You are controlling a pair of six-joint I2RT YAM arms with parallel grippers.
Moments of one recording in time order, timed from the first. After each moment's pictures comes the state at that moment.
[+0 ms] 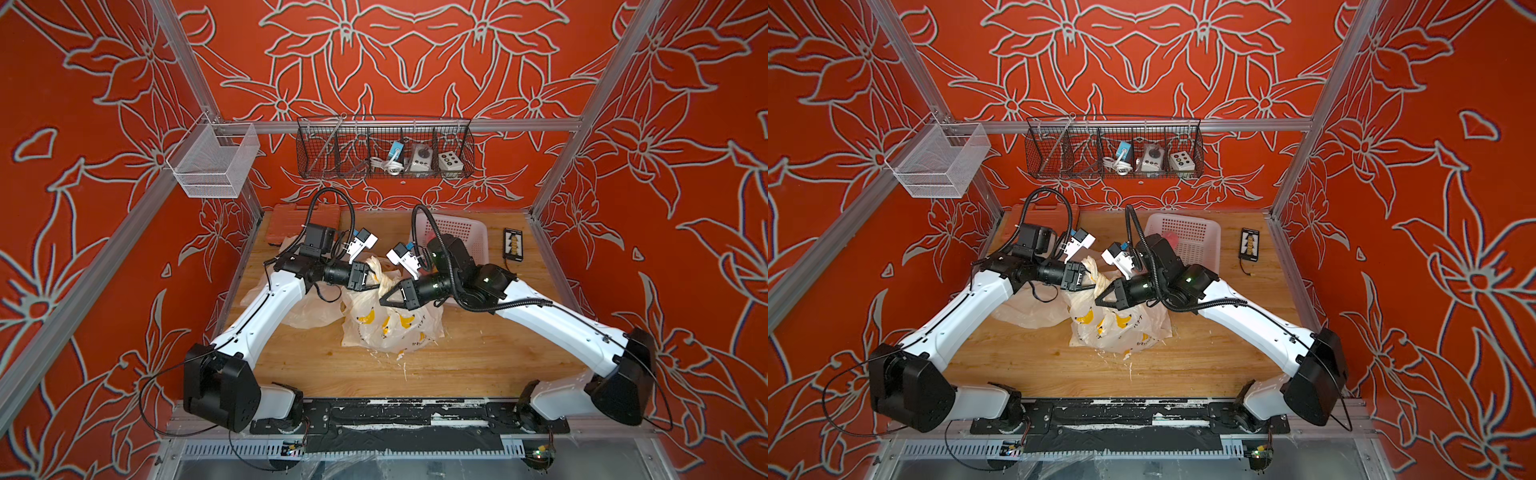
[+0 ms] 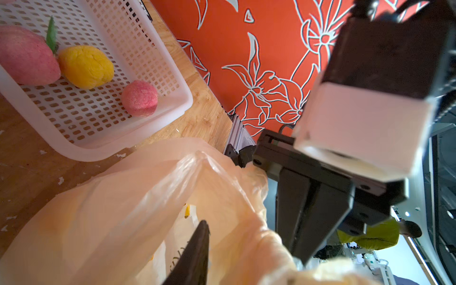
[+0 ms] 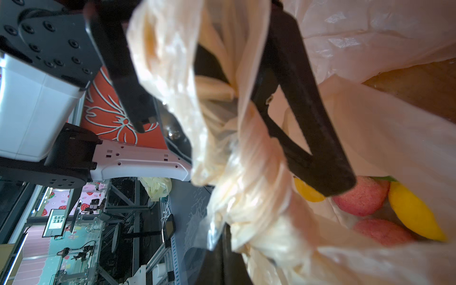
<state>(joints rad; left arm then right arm) -0.23 1.36 1.18 -0.66 1.22 -0.16 0.88 1.42 1.30 -0.48 -0.71 0.58</state>
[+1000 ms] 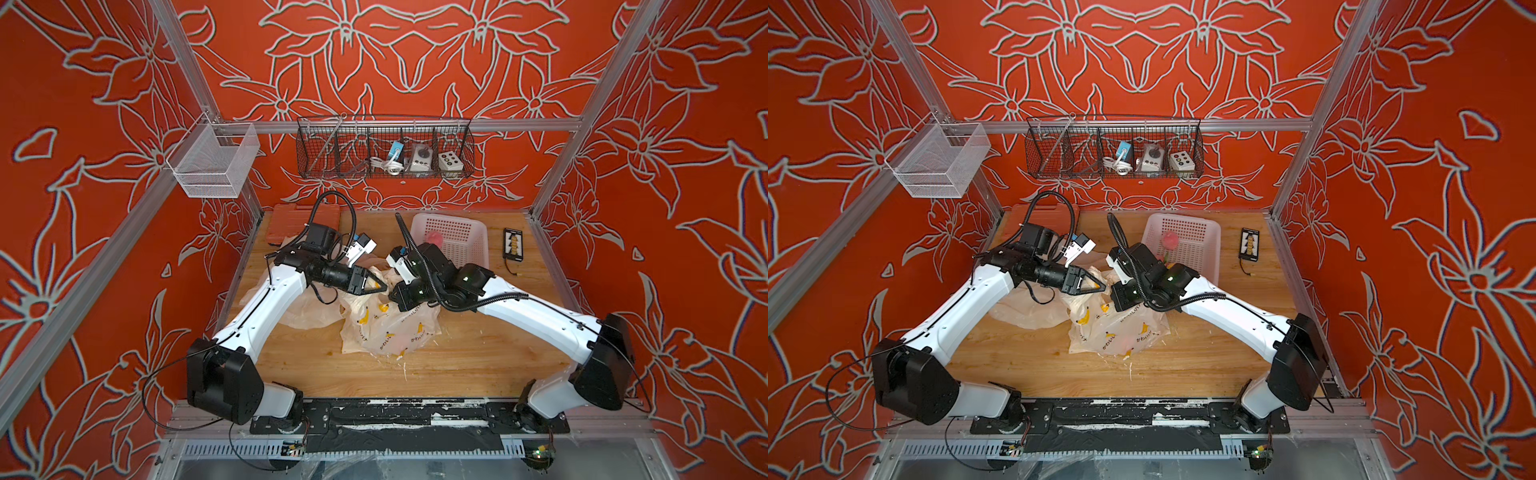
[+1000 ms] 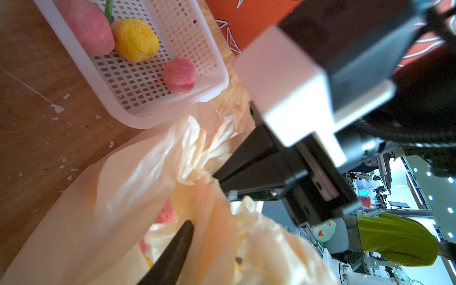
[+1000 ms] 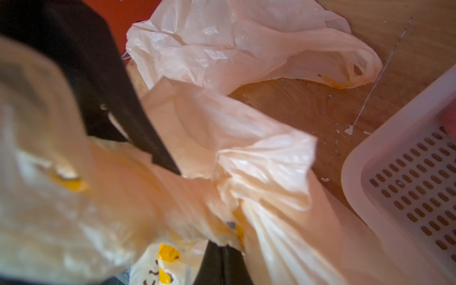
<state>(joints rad) -0.23 1.40 1.24 -0.89 1.06 0.01 0.90 1.52 1.32 -0.63 -0.24 0.37</state>
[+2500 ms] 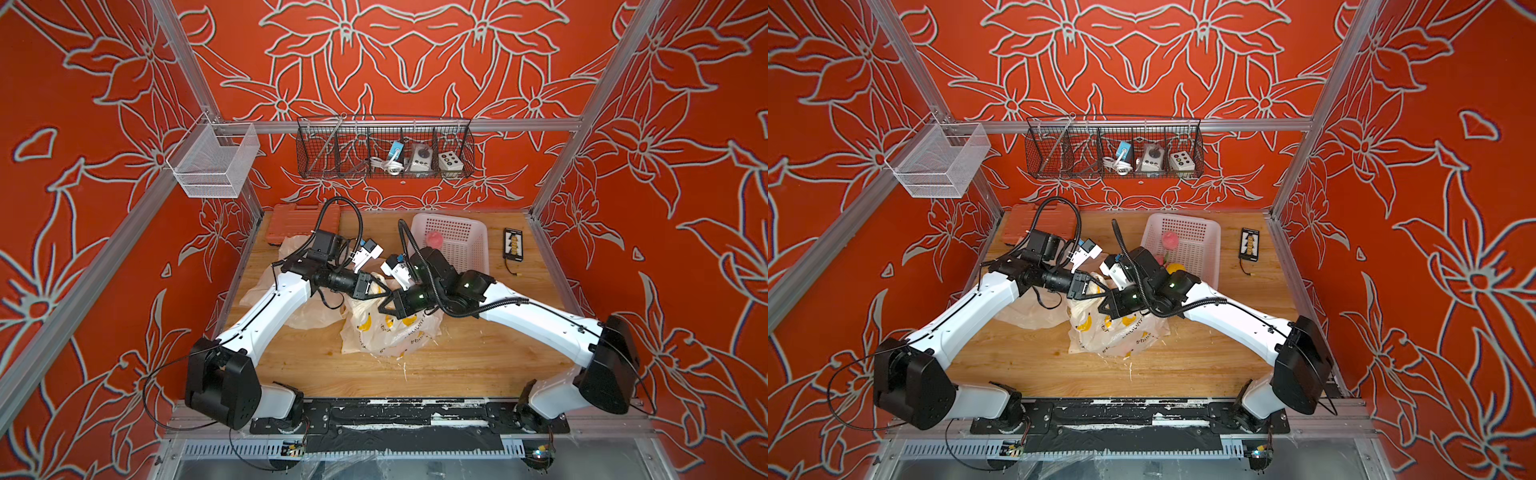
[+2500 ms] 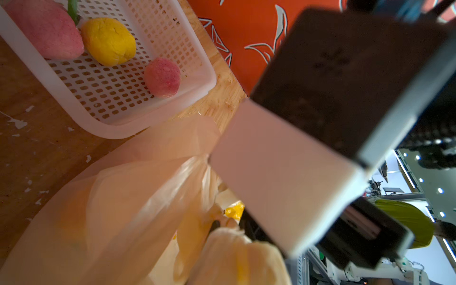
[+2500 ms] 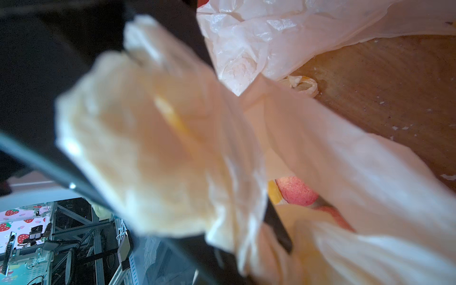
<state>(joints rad) -0.29 1.38 1.14 -0.73 1.09 -0.03 0.91 1.49 1.24 -0.48 -0.52 0.53</state>
